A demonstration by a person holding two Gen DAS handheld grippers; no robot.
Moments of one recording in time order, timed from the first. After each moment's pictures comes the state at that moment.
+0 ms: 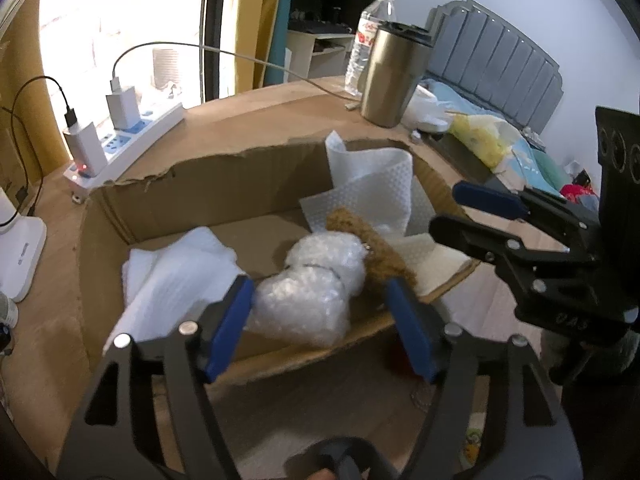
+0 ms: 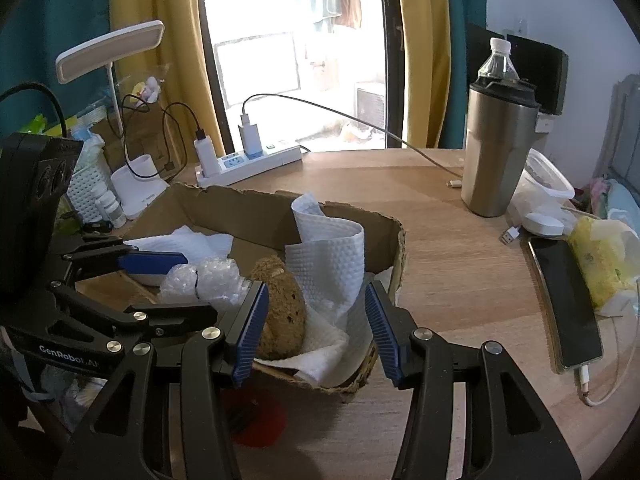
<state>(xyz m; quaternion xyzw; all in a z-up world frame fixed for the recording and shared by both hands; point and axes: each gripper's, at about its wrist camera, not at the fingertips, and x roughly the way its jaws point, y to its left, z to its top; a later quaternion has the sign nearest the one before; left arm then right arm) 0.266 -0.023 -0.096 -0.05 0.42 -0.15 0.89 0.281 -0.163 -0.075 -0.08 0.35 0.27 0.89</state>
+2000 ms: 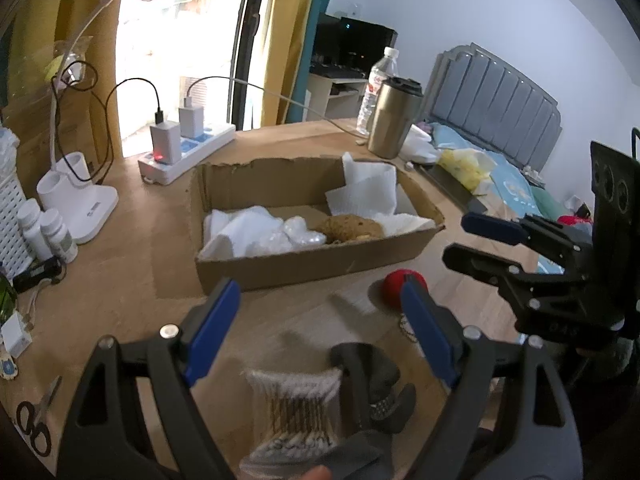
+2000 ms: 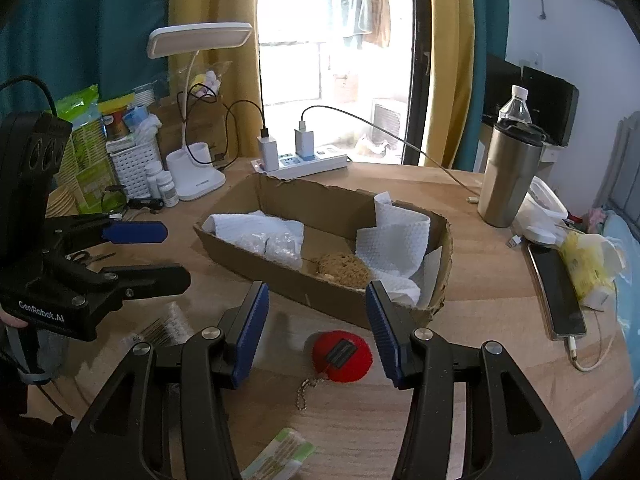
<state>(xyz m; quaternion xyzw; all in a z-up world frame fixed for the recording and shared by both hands) 0.156 0.024 -0.067 -0.08 0.35 -0.12 0.93 0.184 -0.133 -0.047 -0.12 0.32 0.28 0.90</state>
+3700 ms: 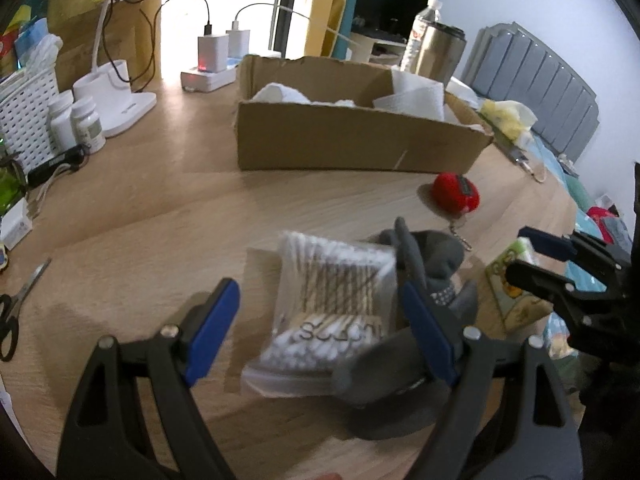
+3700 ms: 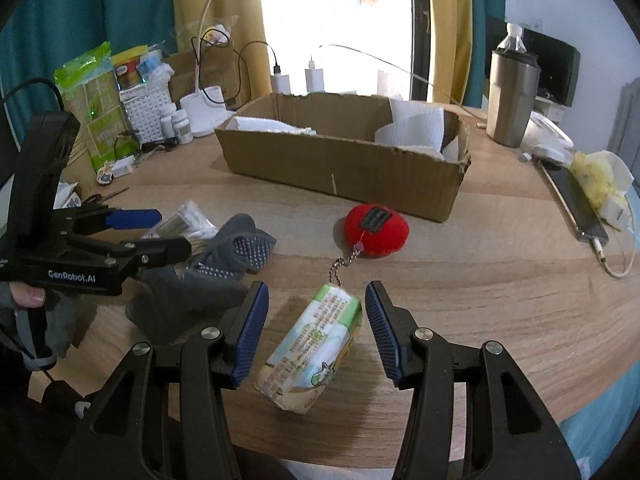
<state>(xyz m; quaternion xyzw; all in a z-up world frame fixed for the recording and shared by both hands) 0.114 0.025 -0.140 -0.09 0.43 -0.05 0.90 0.128 -0.151 -0.110 -0.11 0.38 0.29 0.87</state>
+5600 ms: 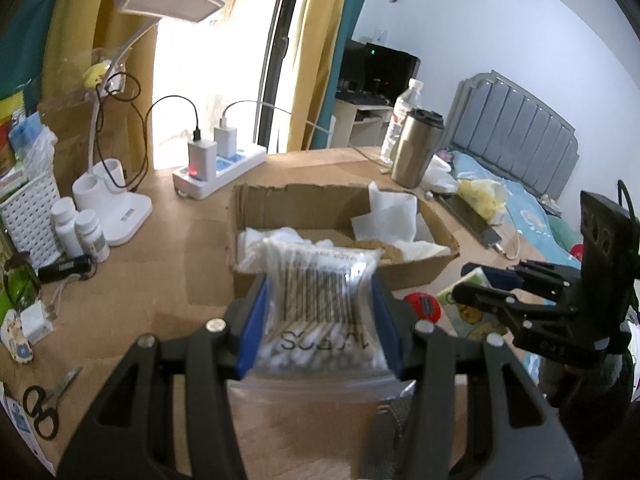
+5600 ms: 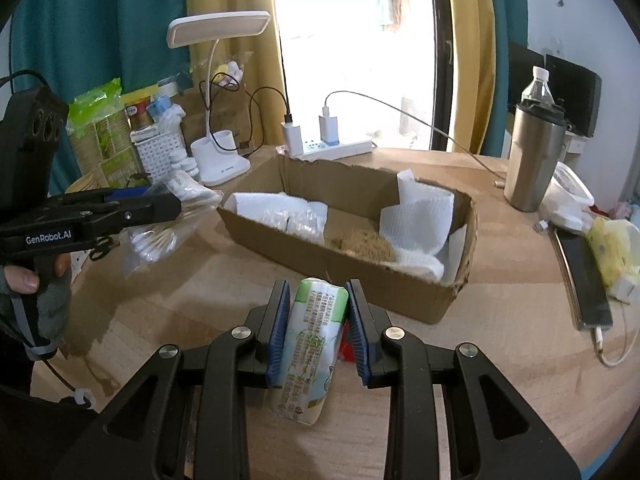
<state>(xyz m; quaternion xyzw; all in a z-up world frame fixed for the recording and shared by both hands) 0.143 0.041 -0.053 -0.10 0.32 -0.07 0.94 0.186 -0.143 -0.061 -0.10 0.34 0.34 0.87</state>
